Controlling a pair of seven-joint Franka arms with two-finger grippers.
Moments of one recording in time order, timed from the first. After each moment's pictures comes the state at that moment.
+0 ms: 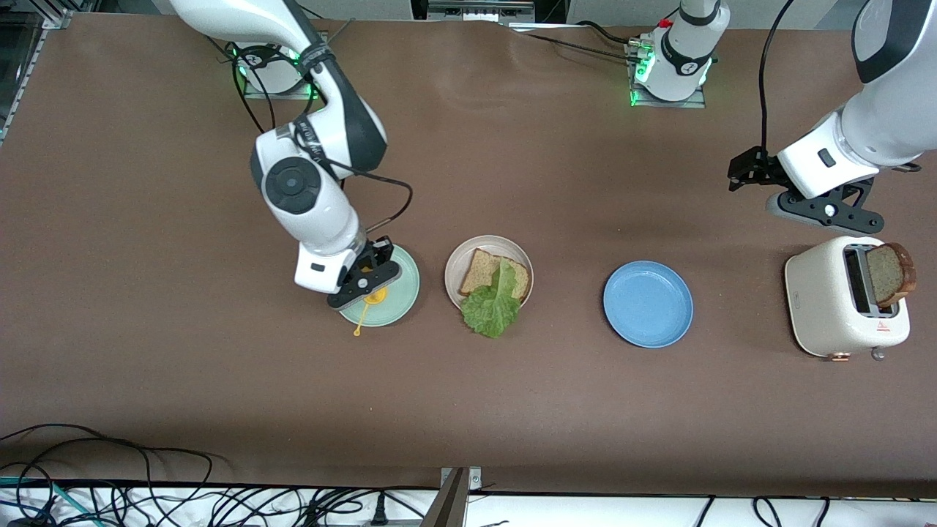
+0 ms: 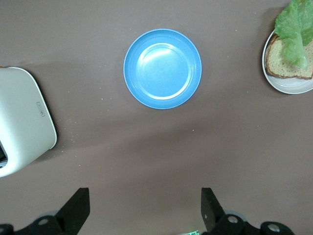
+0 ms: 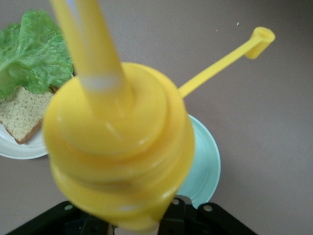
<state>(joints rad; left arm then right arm) 0.00 0.08 -0.13 -1.62 0.00 1.54 0.14 0.68 0.55 -0.19 -1.50 0.08 2.07 0.00</state>
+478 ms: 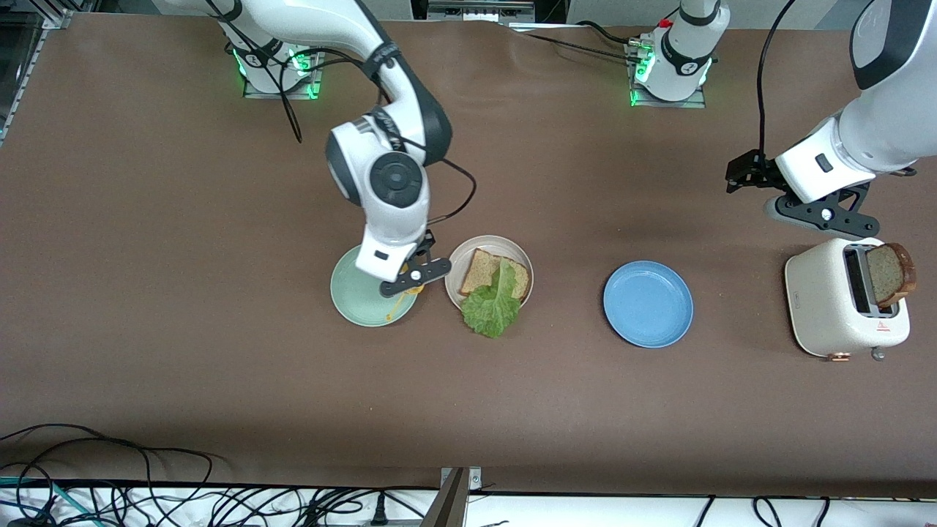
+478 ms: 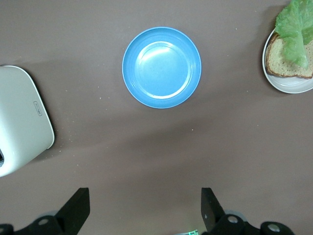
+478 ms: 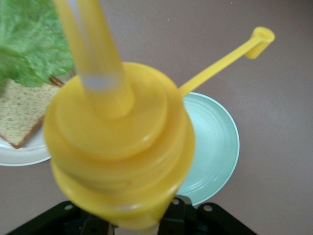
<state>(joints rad) 0.01 0.09 -0.13 -1.62 -0.01 1.54 0.14 0.94 0.76 -0.40 -1.25 0.08 1.84 0.14</state>
